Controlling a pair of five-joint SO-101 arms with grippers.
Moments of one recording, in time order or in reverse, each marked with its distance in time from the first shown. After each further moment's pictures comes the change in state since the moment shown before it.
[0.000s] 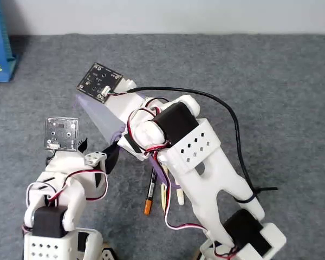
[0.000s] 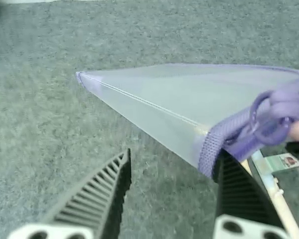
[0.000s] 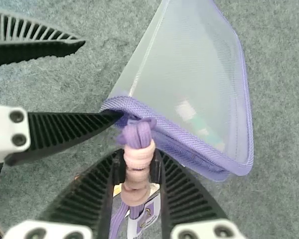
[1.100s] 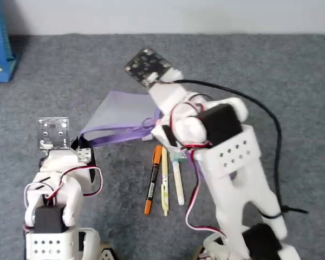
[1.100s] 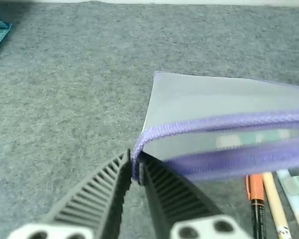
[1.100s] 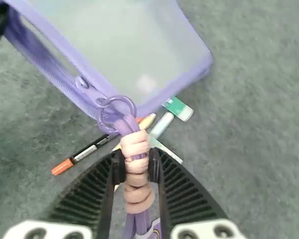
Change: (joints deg) left arm -6.3 -0.2 4.6 -5.3 -0.1; right arm 14.0 -10.9 6.9 1.4 0.0
